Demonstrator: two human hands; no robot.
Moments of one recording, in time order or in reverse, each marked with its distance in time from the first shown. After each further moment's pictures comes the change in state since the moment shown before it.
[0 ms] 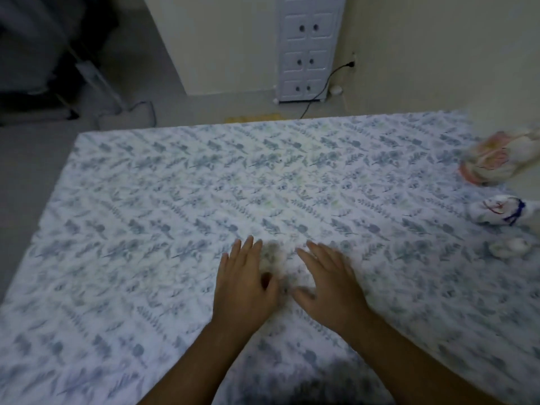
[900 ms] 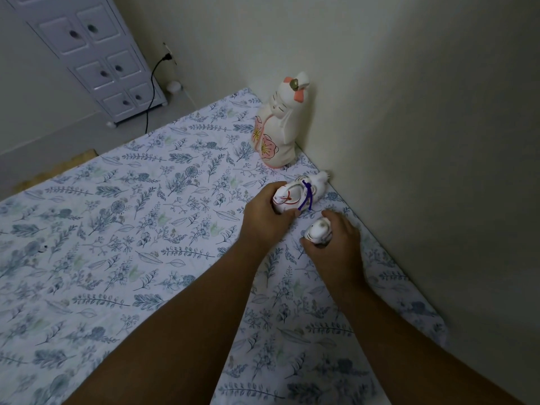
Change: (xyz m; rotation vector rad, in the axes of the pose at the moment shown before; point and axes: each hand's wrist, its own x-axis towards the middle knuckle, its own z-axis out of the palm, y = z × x) left_hand 0.193 0.356 0.252 -0.526 -0.312 0.427; right_hand -0.043 0.337 -0.110 0.354 0.832 0.720
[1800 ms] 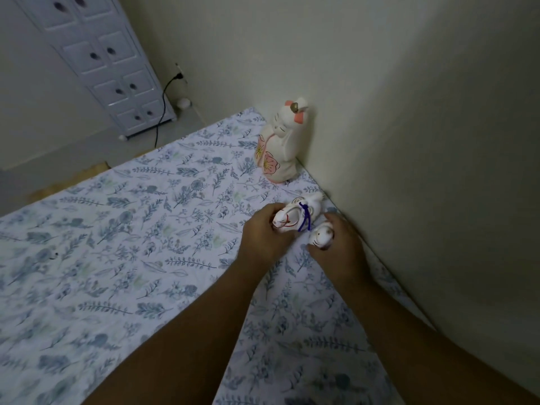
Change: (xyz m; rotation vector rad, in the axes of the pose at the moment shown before) left_hand -0.015 0.007 -0.008 0.044 -0.001 -0.026; right_hand 0.025 -0.011 -0.020 -0.014 -0.139 -0.002
